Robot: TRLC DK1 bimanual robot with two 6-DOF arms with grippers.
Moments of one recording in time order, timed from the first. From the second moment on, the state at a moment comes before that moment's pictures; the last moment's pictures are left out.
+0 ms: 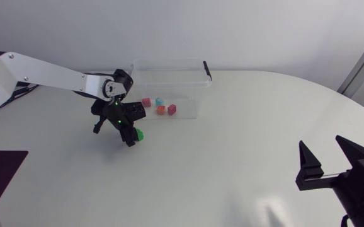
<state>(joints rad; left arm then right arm) -0.27 2.12 1.40 -0.62 0.07 0.86 -0.02 0.06 0.03 -0.03 0.01 -0.21</state>
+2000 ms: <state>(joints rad) -0.29 2.21 1.53 -0.70 -0.02 0.62 -0.02 0.06 0.03 -0.03 0.01 -0.21</state>
